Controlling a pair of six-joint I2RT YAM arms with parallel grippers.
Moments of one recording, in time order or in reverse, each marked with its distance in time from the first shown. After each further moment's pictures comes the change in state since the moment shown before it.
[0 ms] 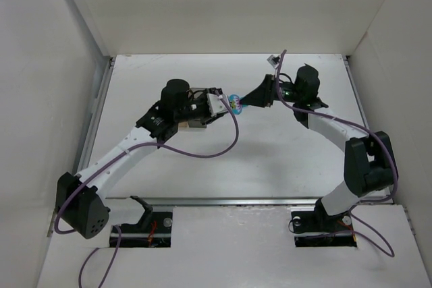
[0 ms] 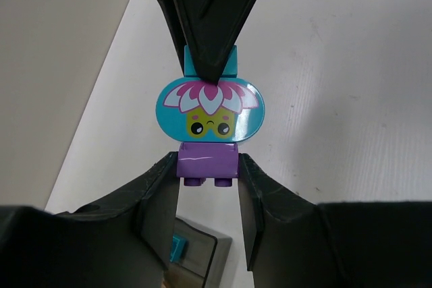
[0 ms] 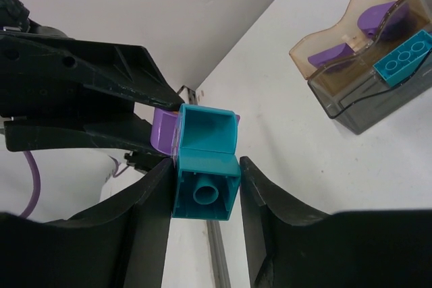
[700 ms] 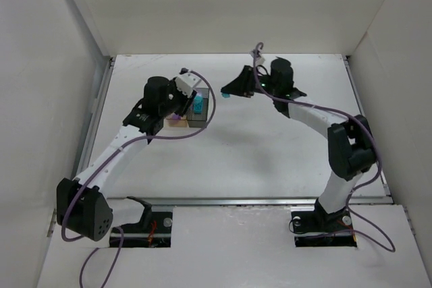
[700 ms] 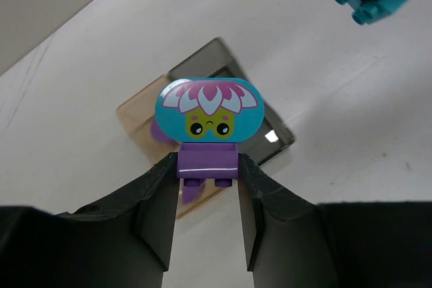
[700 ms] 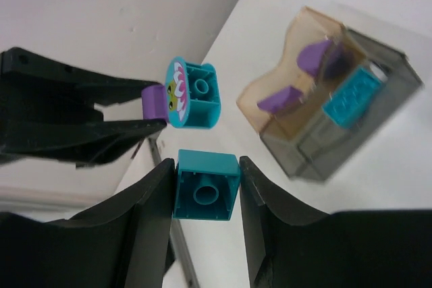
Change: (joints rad) left arm 0.190 -0.002 -0.035 -0.077 -0.326 -0.269; right arm 0.104 0.169 0.175 -0.138 0.302 -0.003
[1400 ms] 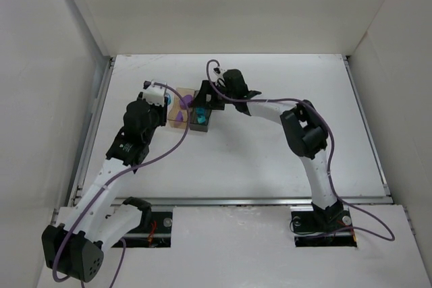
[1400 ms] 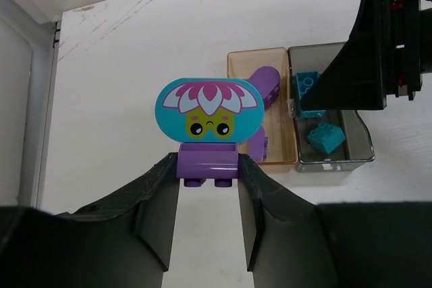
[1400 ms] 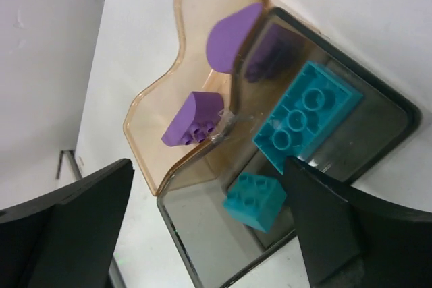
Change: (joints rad) left arm 0.075 -0.343 -0.267 0.074 -0.415 -0.243; right arm 0.228 0.506 0.447 -0.276 0.320 -0.087
